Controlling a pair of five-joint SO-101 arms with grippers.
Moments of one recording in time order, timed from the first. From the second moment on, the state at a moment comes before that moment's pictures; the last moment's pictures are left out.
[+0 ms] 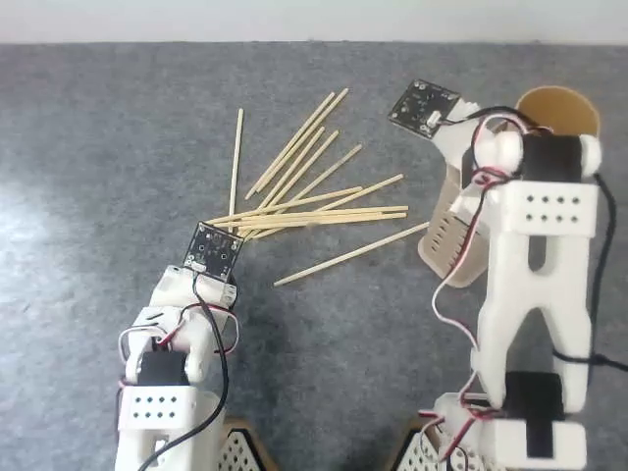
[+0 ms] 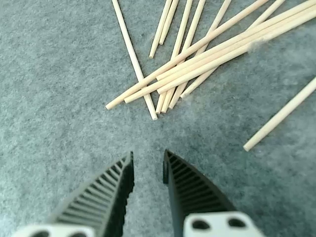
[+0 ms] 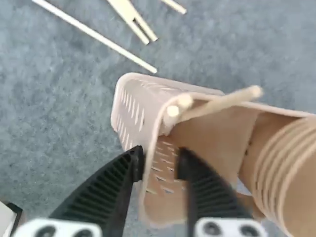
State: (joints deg) left arm -6.9 -77.6 92.0 42.7 -14.1; right arm -1.7 -11.4 -12.2 99.8 56.0
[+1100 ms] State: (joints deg) left arm -6.9 -77.6 92.0 42.7 -14.1; right arm -22.8 -19.0 -23.9 100.7 30.6
